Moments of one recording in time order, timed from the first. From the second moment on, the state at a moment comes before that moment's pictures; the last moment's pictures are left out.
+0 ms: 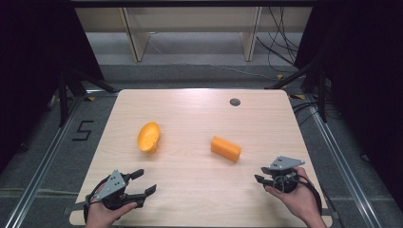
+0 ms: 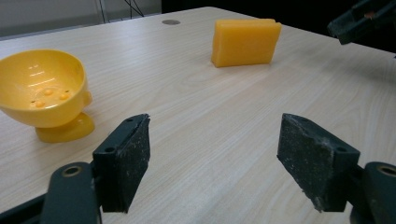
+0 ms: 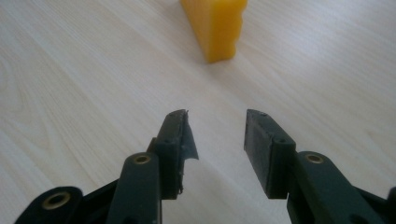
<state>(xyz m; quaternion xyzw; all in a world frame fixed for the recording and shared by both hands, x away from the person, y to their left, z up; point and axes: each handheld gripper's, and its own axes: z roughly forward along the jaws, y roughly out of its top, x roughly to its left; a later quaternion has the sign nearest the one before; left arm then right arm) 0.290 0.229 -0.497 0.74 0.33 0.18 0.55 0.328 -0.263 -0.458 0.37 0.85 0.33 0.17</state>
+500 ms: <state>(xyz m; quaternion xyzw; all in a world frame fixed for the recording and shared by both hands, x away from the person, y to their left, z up) 0.287 0.231 -0.498 0.74 0.33 0.18 0.55 0.383 -0.215 -0.452 0.30 0.90 0.29 0.13</state>
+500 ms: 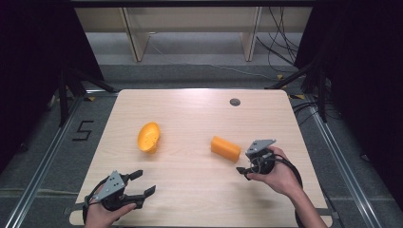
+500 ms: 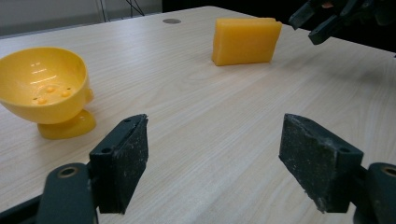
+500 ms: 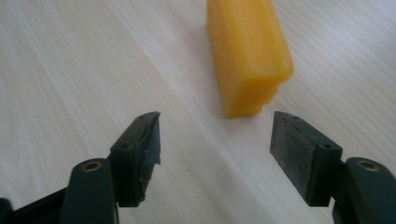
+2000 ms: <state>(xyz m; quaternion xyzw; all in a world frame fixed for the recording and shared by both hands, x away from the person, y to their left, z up) 0.288 0.230 -0.499 0.75 0.32 0.18 0.55 0.436 -0.177 -0.472 0.20 0.91 0.34 0.09</state>
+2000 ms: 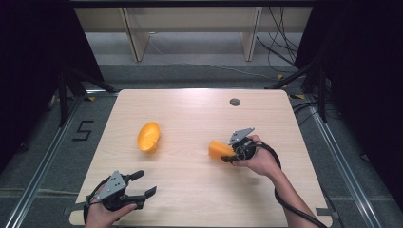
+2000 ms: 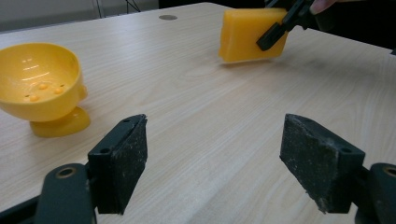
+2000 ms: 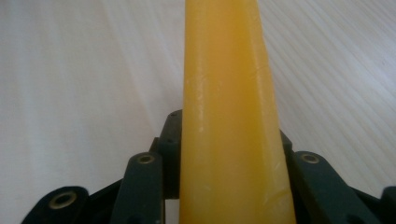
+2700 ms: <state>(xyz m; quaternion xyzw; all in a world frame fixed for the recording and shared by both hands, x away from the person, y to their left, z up) 0.301 0.154 -0.467 0.82 0.11 0.07 0.56 0.347 -0.140 -0.435 0.00 0.94 0.35 0.00</state>
